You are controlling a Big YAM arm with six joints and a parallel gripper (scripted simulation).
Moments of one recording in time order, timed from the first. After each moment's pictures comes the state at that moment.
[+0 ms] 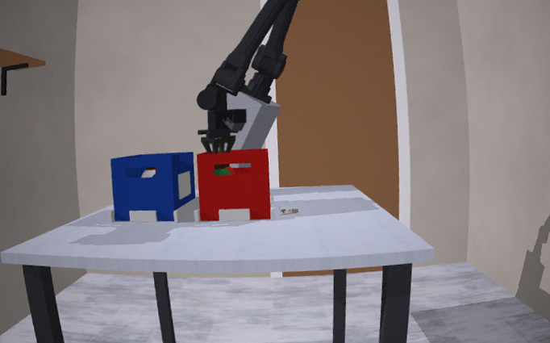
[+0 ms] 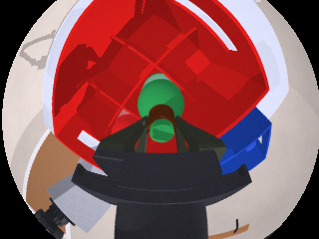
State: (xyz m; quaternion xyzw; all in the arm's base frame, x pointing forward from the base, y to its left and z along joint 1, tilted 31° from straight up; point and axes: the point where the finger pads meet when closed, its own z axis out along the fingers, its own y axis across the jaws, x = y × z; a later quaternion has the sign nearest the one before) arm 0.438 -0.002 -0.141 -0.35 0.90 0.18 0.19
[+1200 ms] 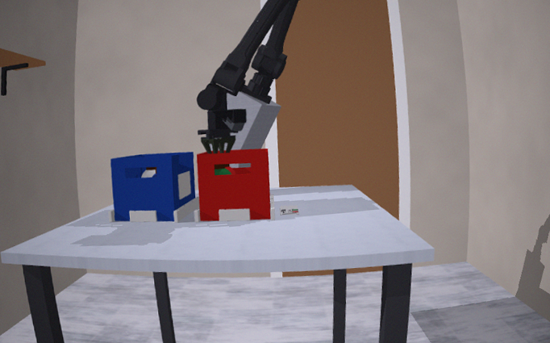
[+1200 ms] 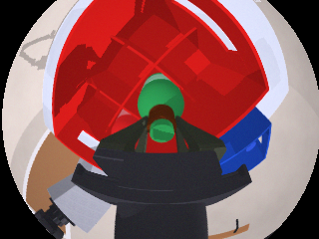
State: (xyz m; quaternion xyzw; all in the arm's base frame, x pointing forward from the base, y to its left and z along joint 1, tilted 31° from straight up) arm 0.439 -0.002 -0.141 -0.35 0.90 0.18 0.19
